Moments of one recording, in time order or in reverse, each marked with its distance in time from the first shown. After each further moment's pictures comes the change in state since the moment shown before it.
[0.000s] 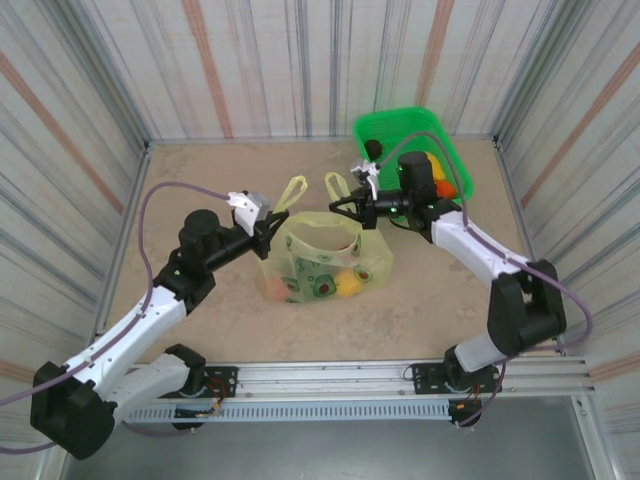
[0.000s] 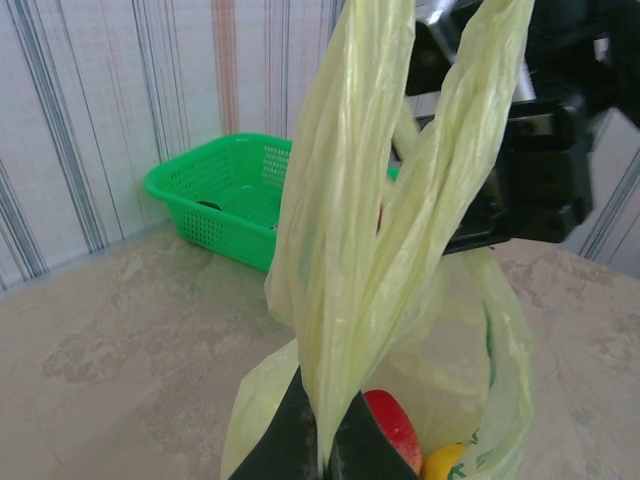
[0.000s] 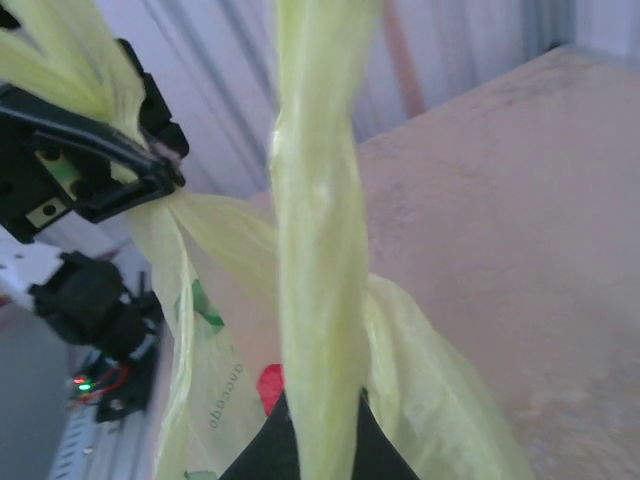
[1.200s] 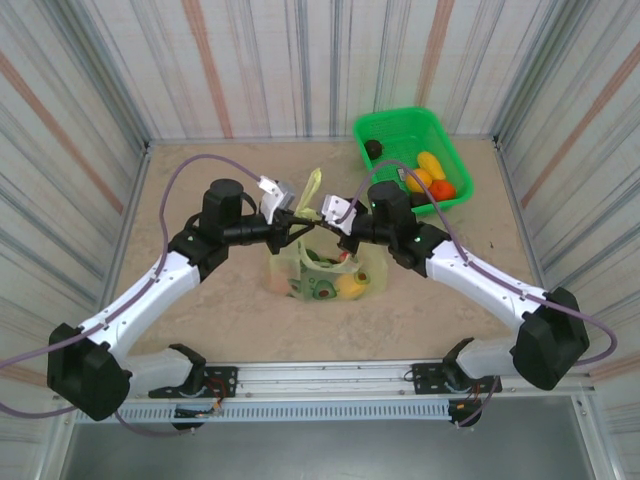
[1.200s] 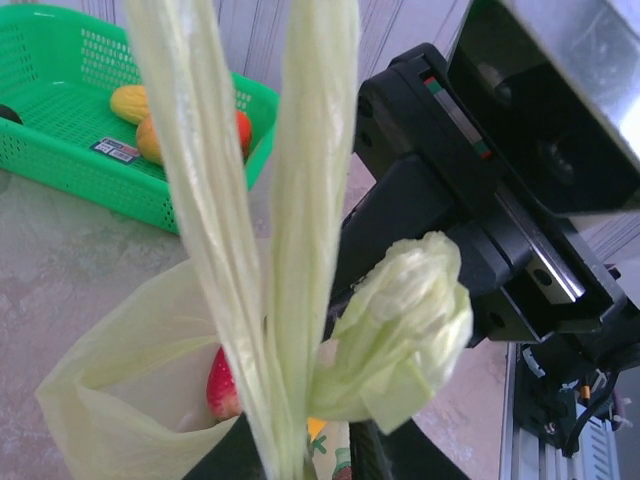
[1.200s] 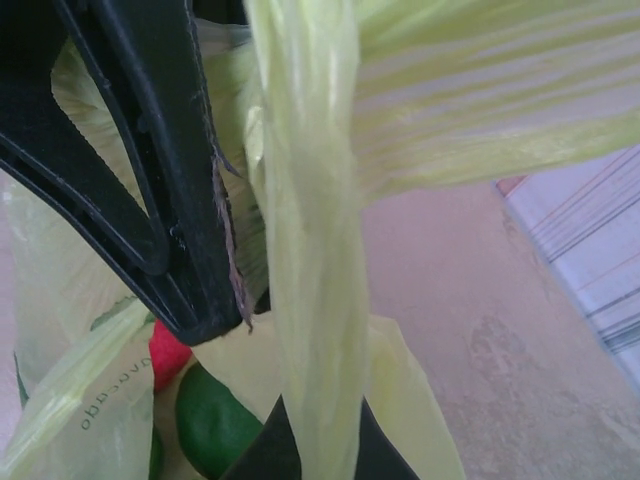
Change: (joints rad) left arm -0.016 0.222 0.264 -0.291 0.313 -0.040; right arm 0.312 -0.146 -0.057 -0.084 0.592 -0.507
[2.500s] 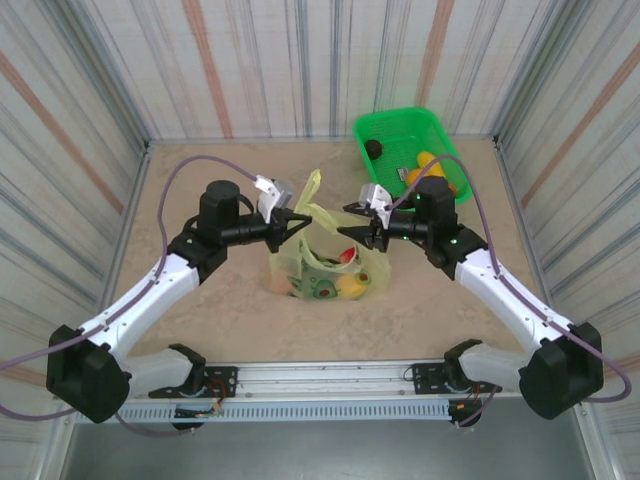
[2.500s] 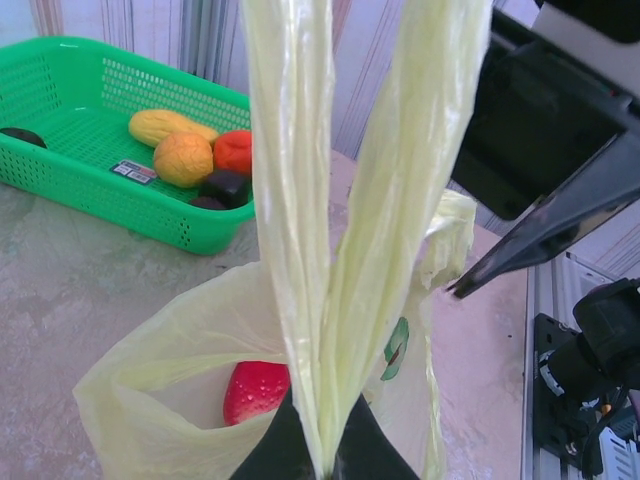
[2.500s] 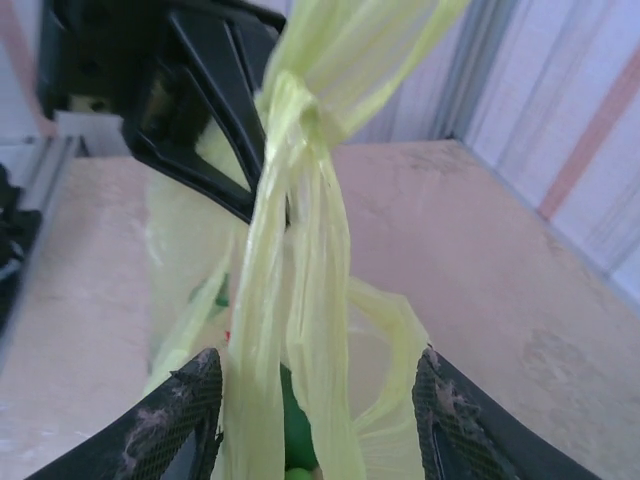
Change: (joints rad) left arm 0.014 -0.011 -0.034 0.076 -0.010 -0.008; right arm -0.264 -0.162 -0.080 -0.005 -0.432 0.169
